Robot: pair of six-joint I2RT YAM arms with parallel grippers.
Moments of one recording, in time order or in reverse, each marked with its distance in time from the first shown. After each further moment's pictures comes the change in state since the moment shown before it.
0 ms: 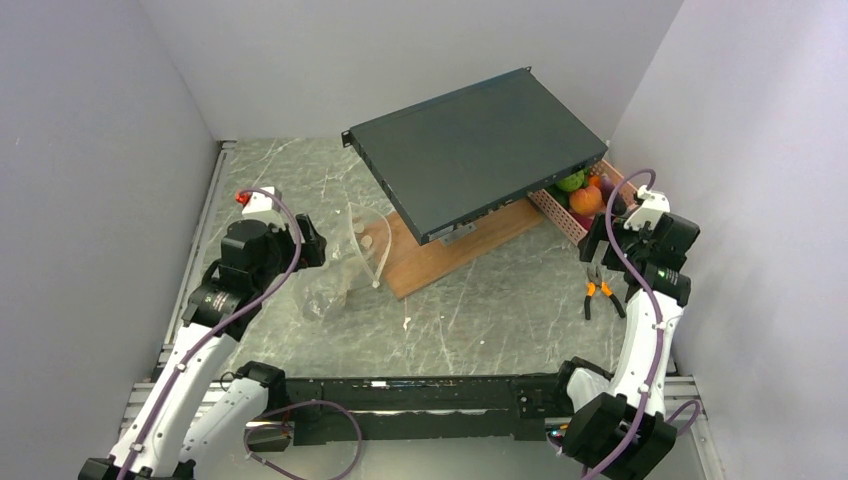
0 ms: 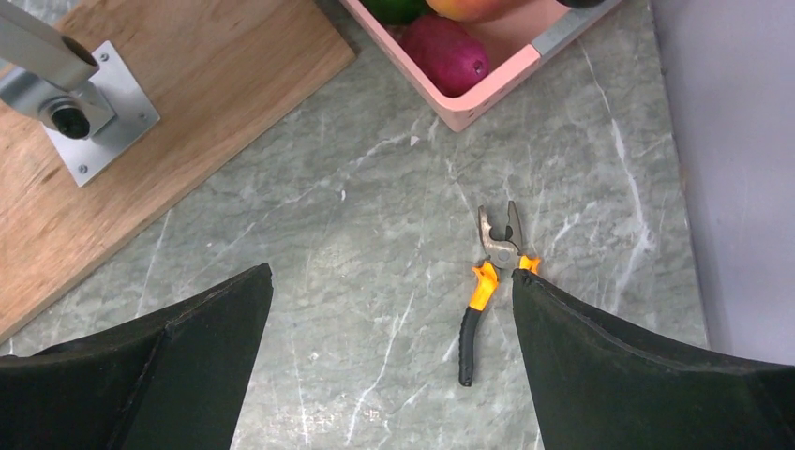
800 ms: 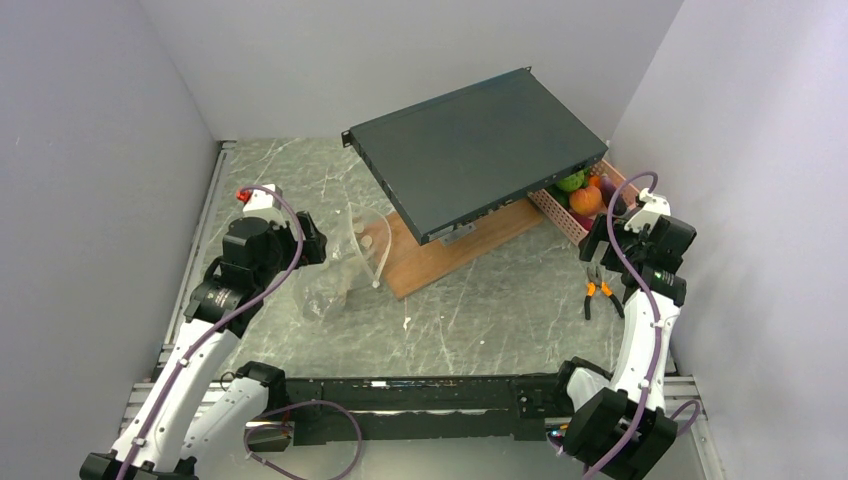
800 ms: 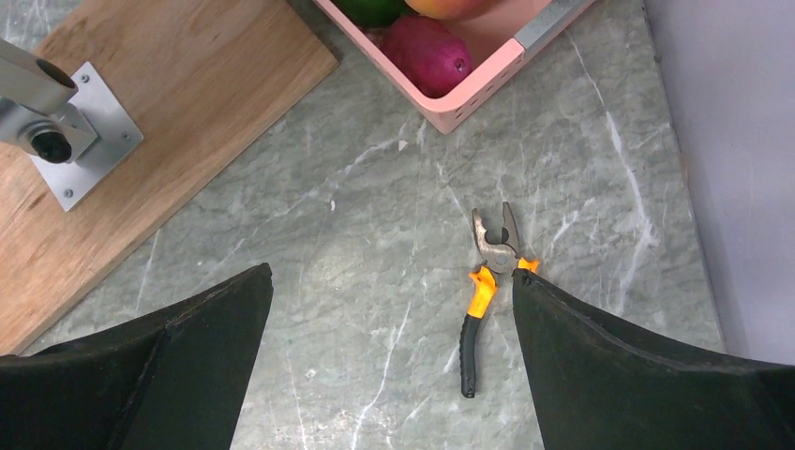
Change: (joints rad) left arm 0.006 0.030 0.000 0.024 0.000 0.000; right arm 0.000 0.008 -0.054 0.076 0.033 0.055
